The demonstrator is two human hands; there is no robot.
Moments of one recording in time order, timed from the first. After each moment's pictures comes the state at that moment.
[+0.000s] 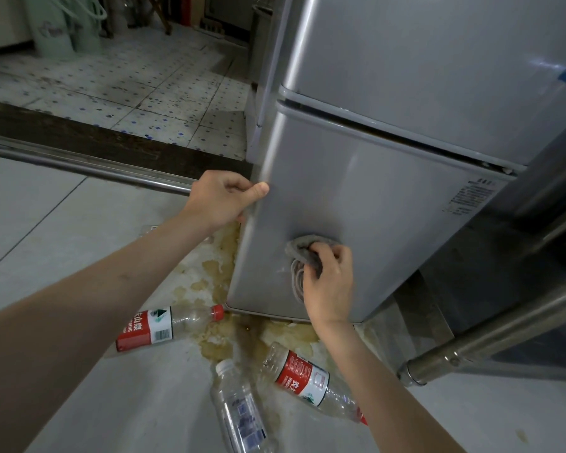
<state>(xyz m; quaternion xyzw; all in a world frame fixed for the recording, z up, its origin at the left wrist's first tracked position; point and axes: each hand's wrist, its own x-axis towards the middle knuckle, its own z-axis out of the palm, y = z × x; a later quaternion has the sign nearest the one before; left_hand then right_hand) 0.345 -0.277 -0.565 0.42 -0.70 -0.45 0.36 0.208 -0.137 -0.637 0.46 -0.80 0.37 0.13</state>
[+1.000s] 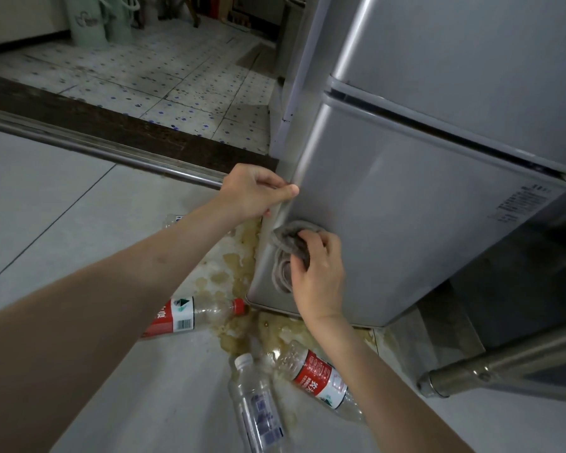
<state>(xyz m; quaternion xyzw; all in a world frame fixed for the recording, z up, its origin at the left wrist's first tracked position) 0.345 -0.287 -0.572 0.40 -0.66 -0.51 0.36 0.243 -0.167 -0.650 0.56 -0.71 0.40 0.16</state>
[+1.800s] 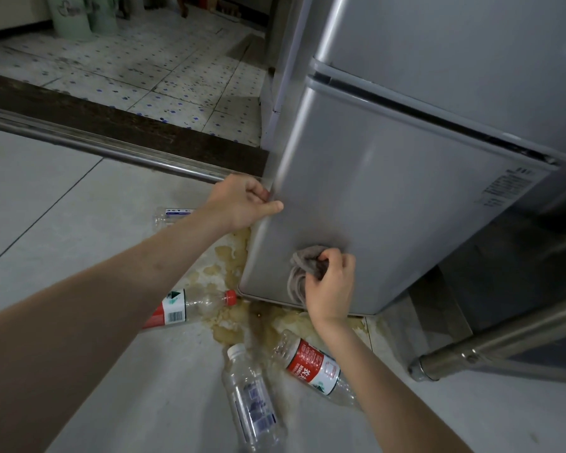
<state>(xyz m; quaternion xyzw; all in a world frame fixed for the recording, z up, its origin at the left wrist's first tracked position) 0.349 -0.276 -0.589 0.46 -0.72 -0.45 0.27 0.215 -0.140 -0.676 0.43 -0.82 0.37 0.05</state>
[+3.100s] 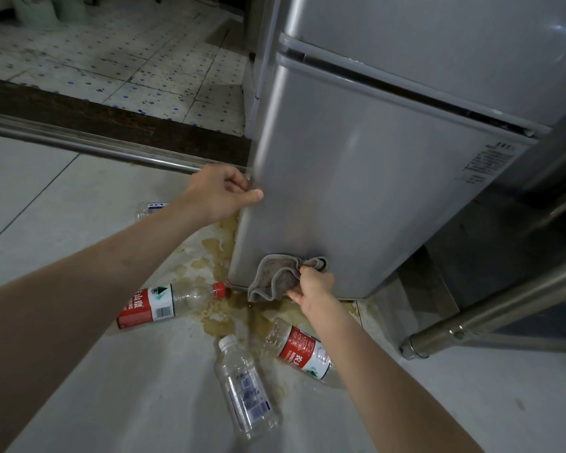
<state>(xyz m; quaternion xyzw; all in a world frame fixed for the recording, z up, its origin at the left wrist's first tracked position) 0.348 -0.274 -0.592 0.44 -0.72 -0.46 0.28 0.204 -0.159 -0.693 -0.06 -0.71 0.59 -0.38</state>
